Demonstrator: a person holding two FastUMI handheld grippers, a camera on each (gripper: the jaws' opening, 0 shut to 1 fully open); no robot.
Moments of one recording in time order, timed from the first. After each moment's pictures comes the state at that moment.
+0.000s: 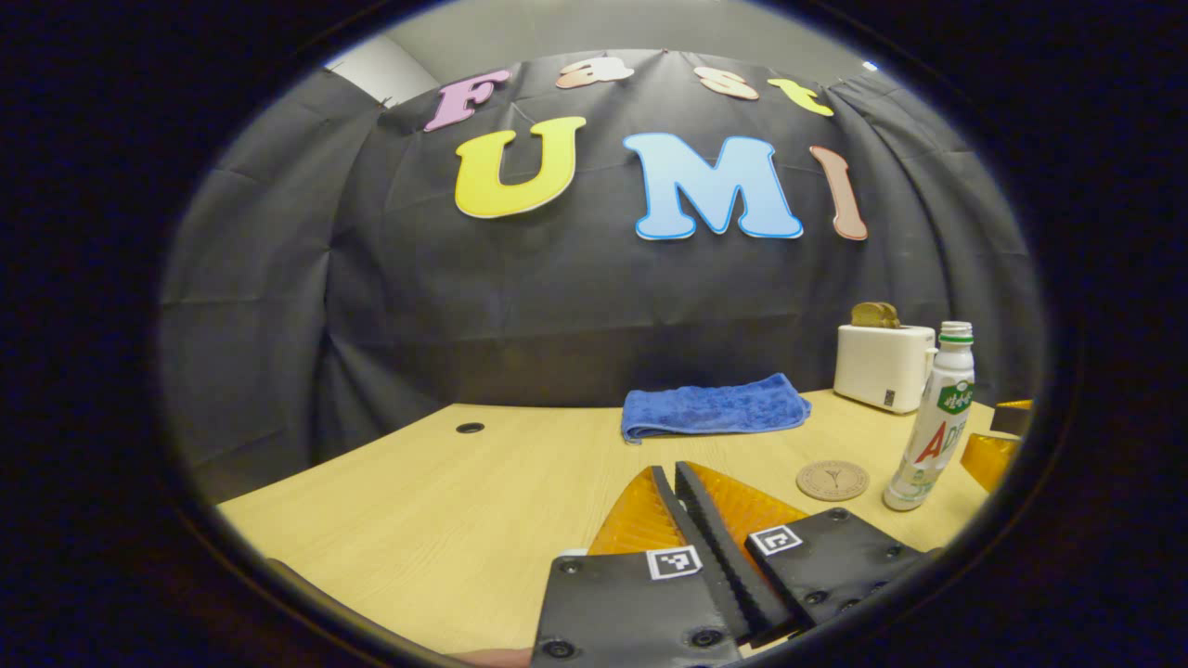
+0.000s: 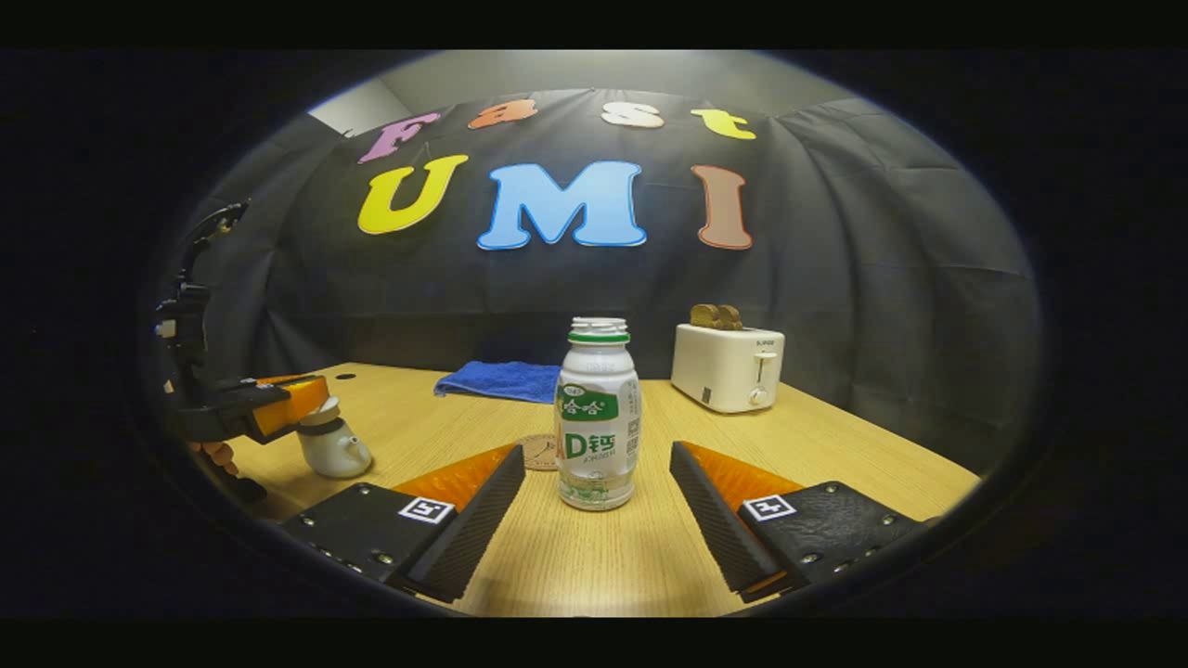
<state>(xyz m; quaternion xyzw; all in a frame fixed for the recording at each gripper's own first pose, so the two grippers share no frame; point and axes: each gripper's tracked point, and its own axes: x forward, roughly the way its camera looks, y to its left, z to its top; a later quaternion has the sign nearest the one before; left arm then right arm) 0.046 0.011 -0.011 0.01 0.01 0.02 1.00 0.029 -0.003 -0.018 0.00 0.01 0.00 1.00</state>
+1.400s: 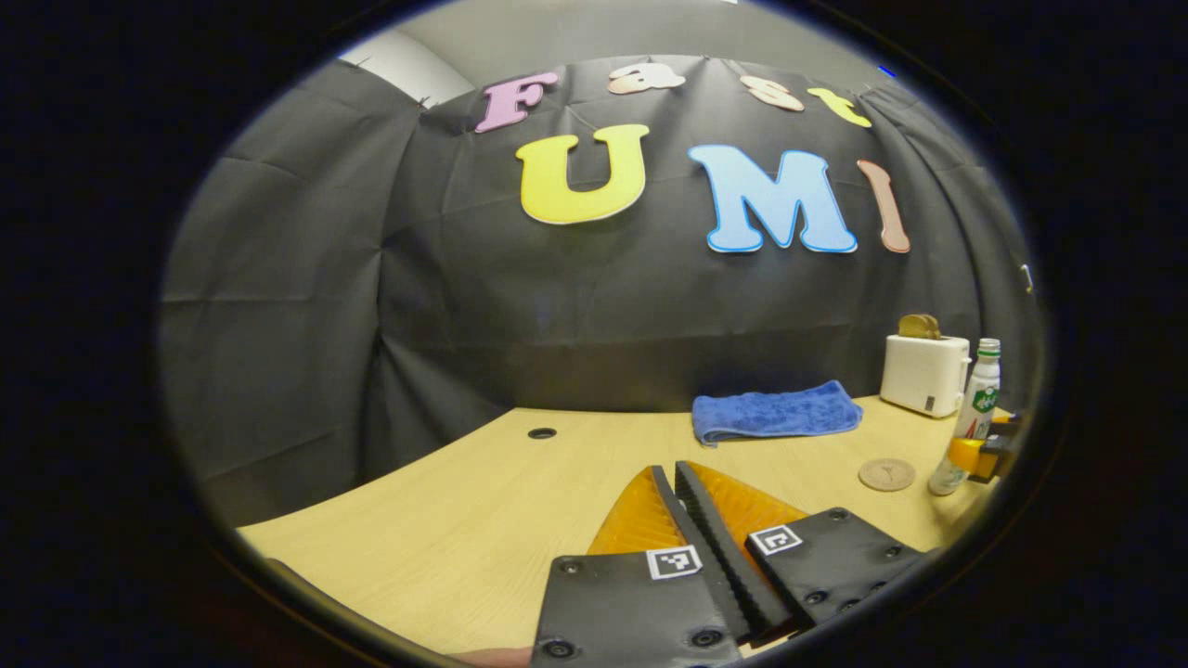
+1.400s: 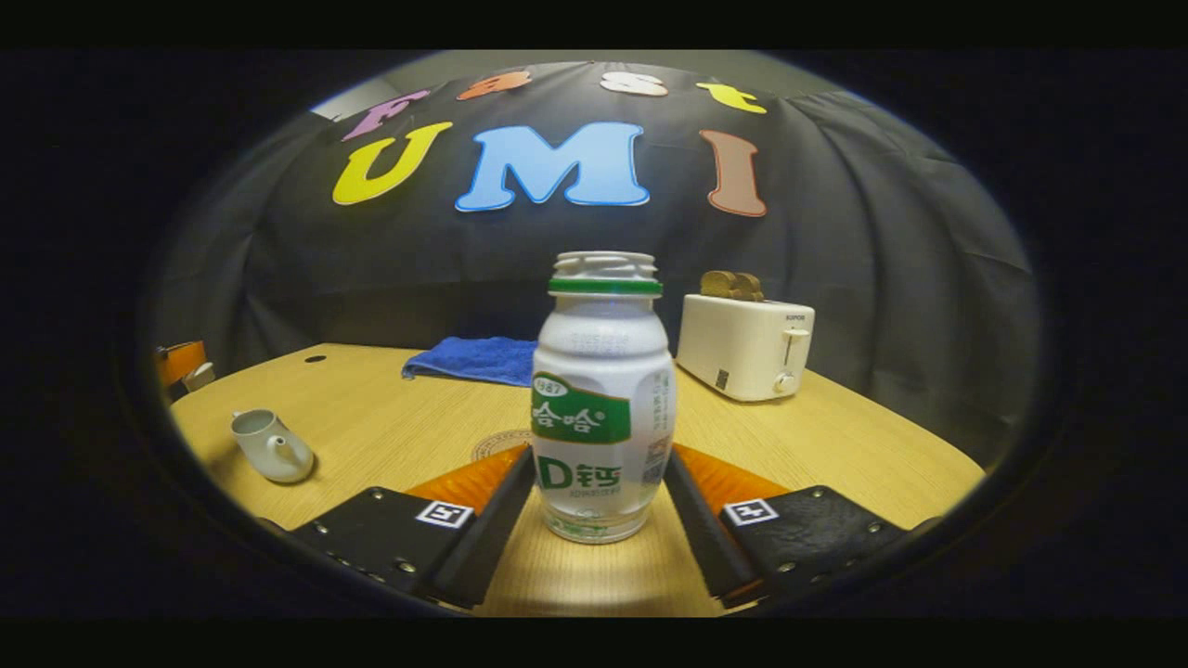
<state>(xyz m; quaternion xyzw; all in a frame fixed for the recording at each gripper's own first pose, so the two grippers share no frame) 0.018 0.117 -0.006 0.00 0.01 0.08 1.00 0.107 -0.009 -0.046 0.00 0.07 -0.01 1.00</state>
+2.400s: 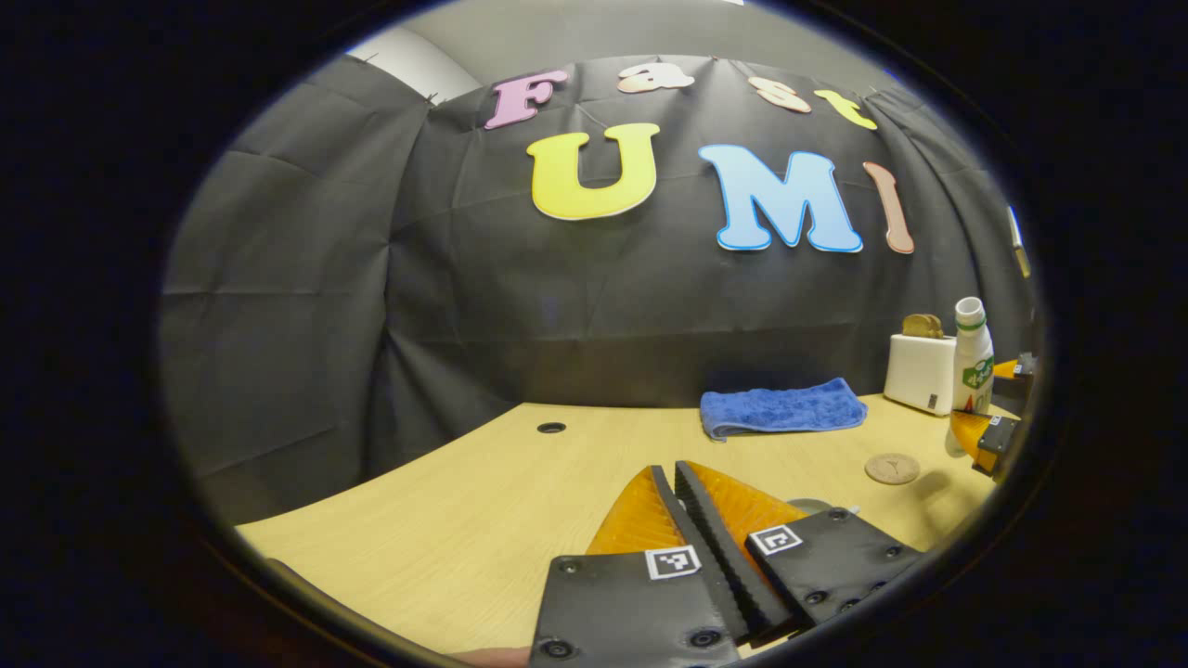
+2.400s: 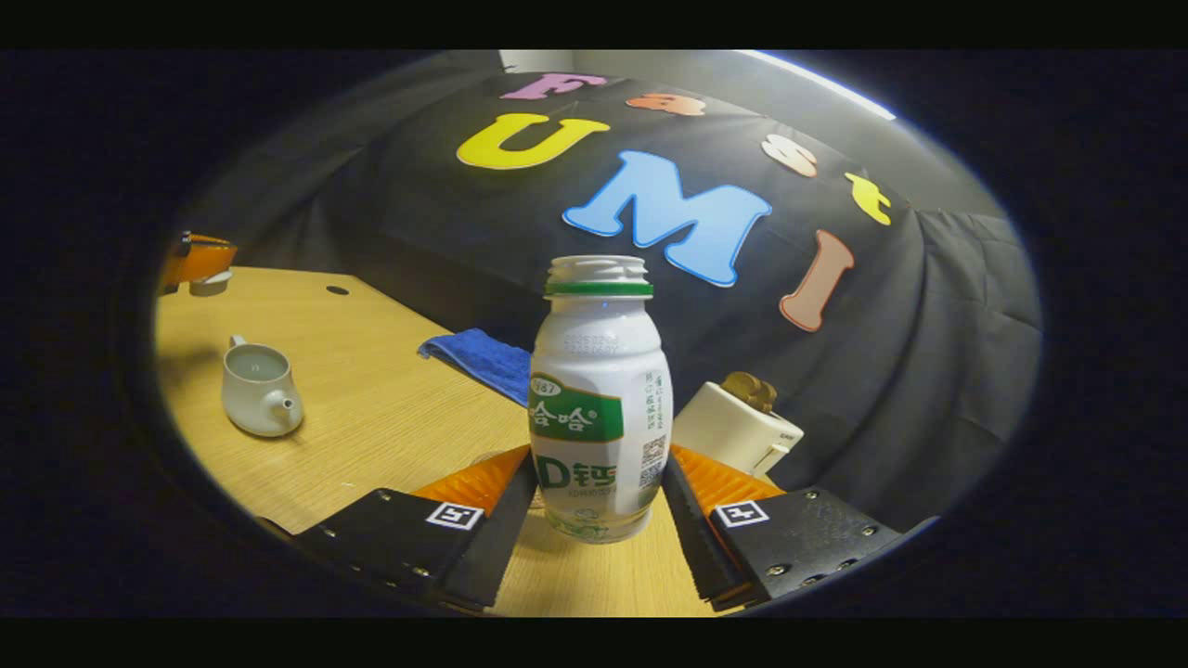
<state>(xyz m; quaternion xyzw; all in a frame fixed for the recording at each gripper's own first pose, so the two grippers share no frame) 0.011 0.131 -0.013 -0.01 0.01 0.09 1.00 0.102 0.036 0.012 -0.27 0.01 -0.01 0.96</state>
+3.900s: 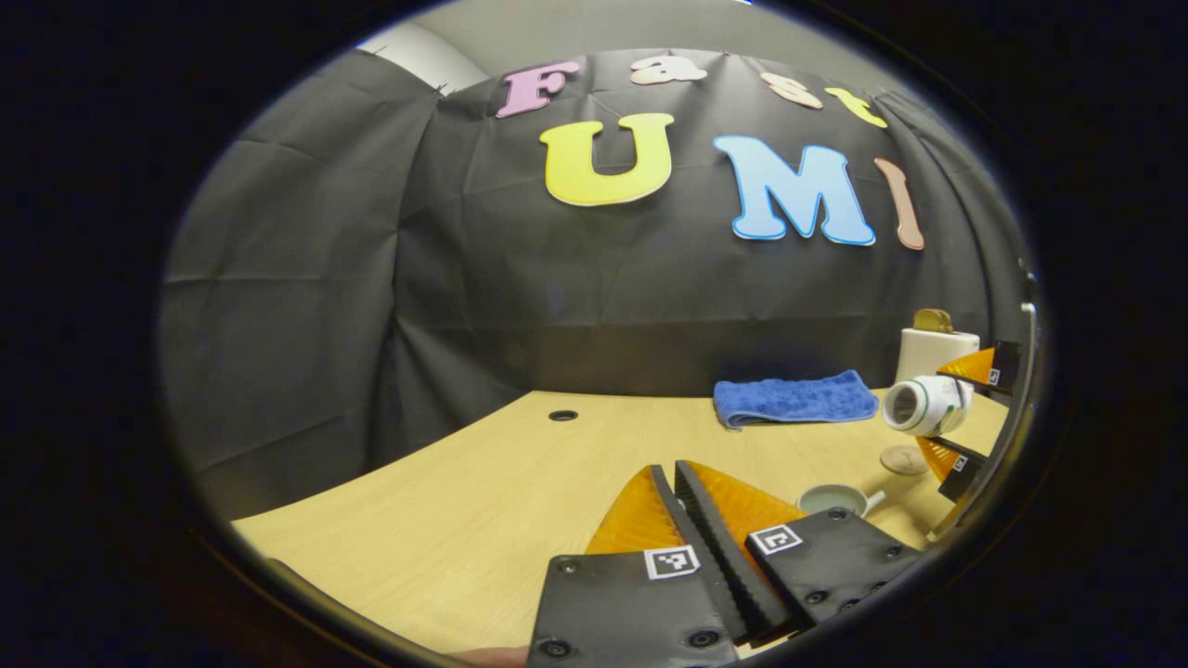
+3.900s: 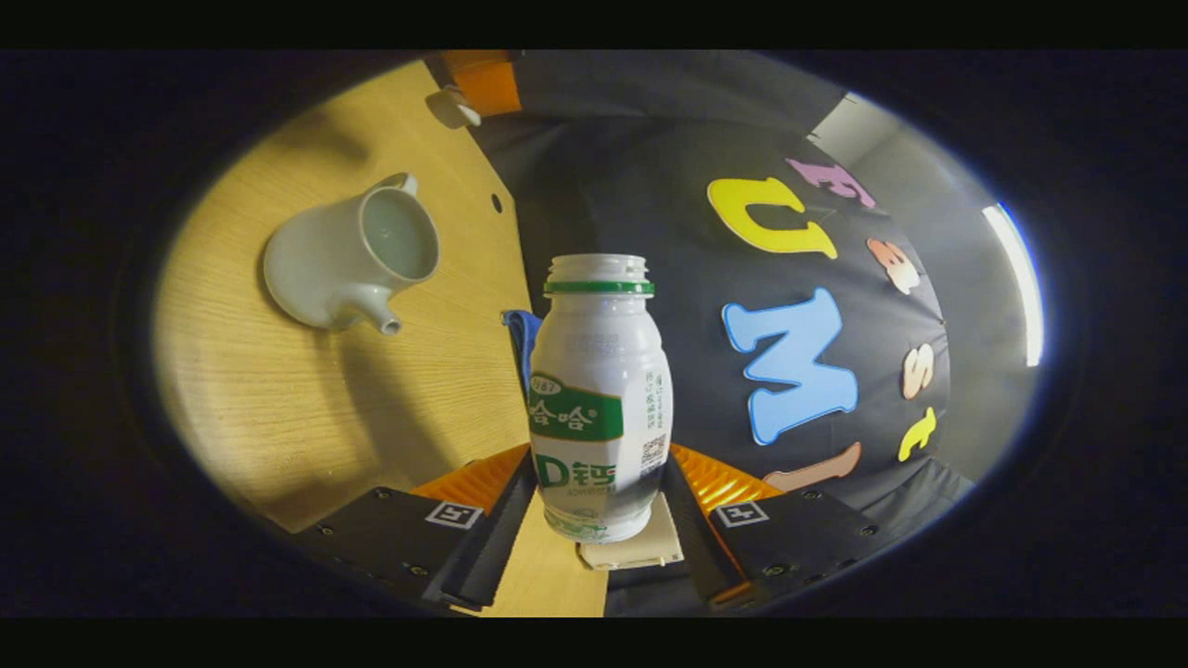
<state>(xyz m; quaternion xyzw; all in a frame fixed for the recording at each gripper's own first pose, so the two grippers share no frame) 0.015 0.149 -0.031 -0.01 0.03 0.10 0.99 0.123 0.117 0.005 -0.63 -0.06 0.02 0.77</state>
